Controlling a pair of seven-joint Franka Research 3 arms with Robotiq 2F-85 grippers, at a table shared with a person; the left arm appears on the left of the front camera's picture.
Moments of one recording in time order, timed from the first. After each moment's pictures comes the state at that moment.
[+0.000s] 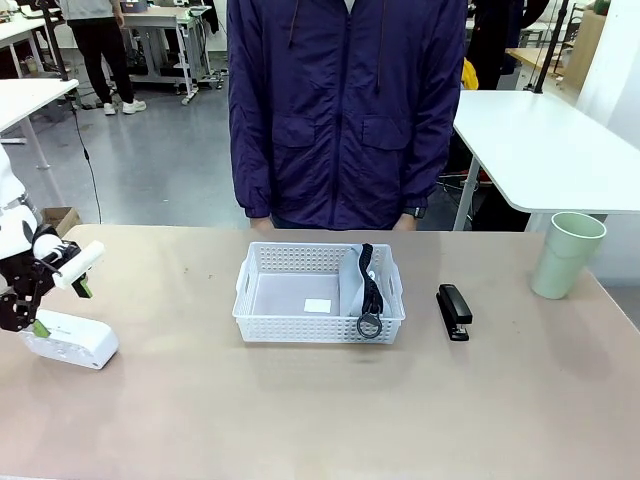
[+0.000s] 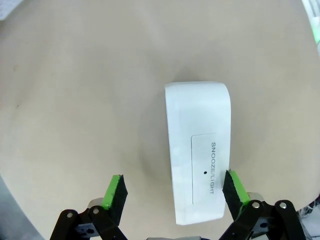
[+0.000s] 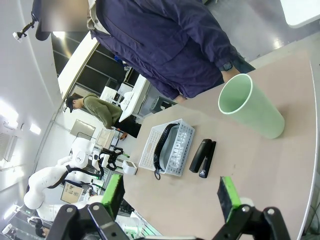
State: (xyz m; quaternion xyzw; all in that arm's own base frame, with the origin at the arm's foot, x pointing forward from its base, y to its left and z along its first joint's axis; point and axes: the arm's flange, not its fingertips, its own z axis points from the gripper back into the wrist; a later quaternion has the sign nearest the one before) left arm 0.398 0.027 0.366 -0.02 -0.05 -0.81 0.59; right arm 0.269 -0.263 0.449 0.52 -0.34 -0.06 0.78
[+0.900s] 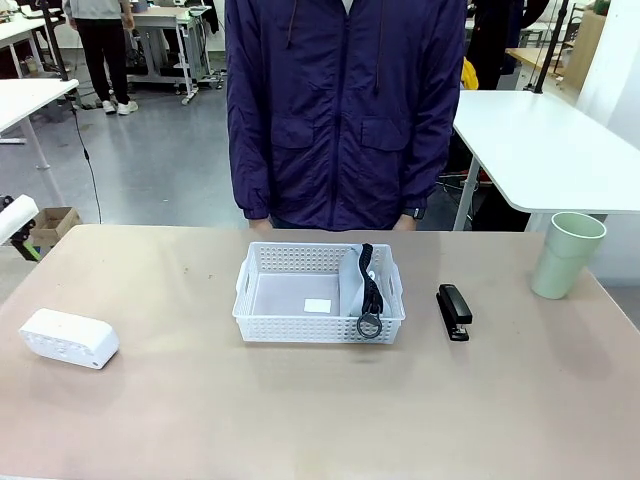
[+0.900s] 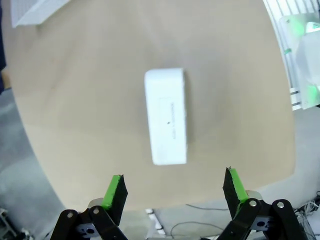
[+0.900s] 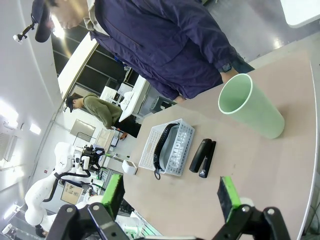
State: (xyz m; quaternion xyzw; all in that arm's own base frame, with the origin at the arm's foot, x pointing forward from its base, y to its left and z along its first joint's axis) left arm 0.341 0.052 0.460 0.02 -0.08 -0.81 0.59; right arm 0.269 -0.263 0.449 0.52 -0.34 -0.06 0.78
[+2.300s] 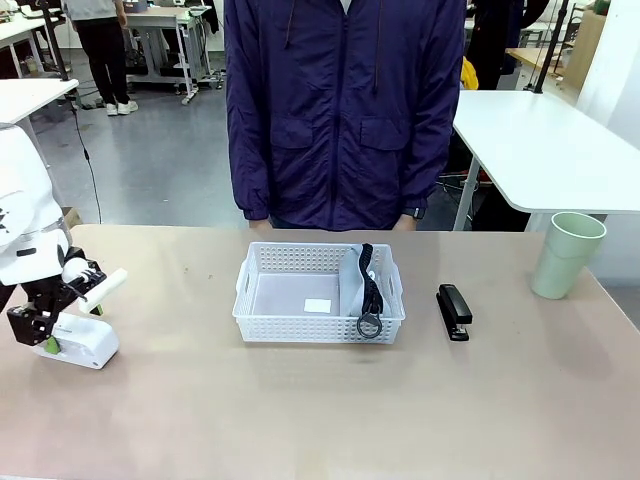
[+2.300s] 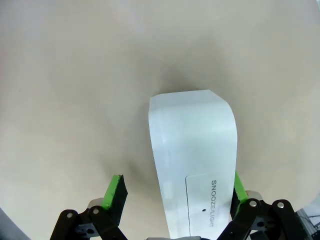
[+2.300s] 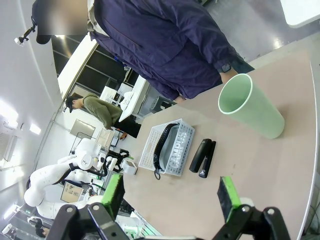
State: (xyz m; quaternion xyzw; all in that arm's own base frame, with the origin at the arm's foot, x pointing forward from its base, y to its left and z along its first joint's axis) left arm 0.400 0.002 0.332 0.00 0.01 -0.82 0.58; right arm 0.269 -0.263 0.449 0.52 -0.34 -0.06 0.78
